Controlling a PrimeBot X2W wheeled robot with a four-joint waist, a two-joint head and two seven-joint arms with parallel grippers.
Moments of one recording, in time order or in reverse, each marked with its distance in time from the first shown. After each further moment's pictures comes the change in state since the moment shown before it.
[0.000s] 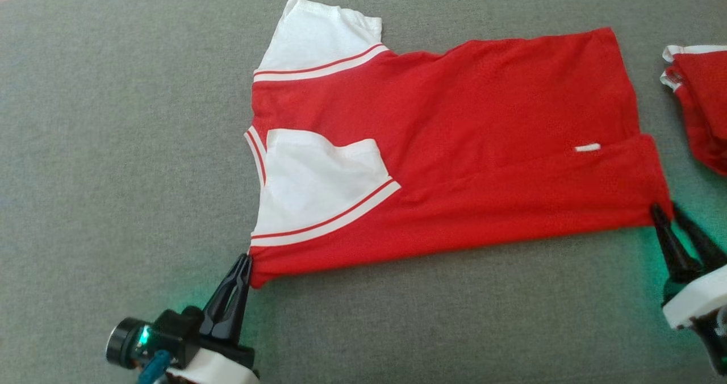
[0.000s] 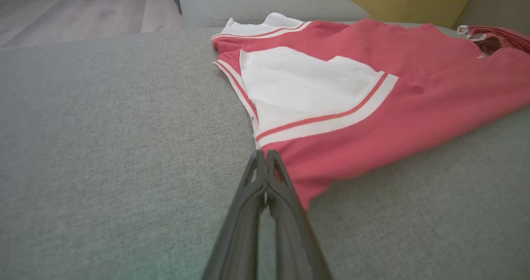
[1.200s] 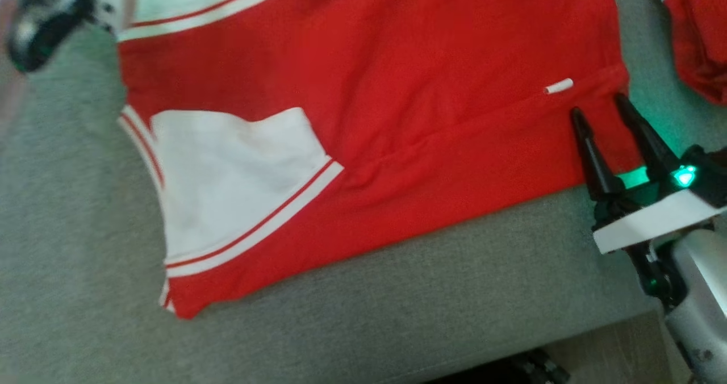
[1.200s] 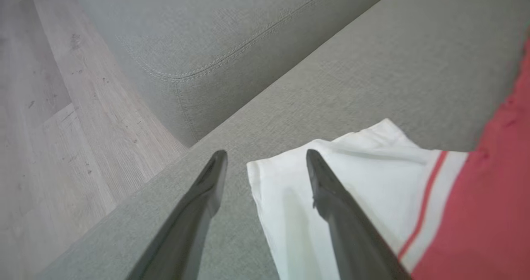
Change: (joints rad) left arm -1.241 0.198 -0.330 0.341 -0.305 -0.247 0.714; right arm -0.170 0.182 -0.077 -0.200 -0.250 0.000 -0.001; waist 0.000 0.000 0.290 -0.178
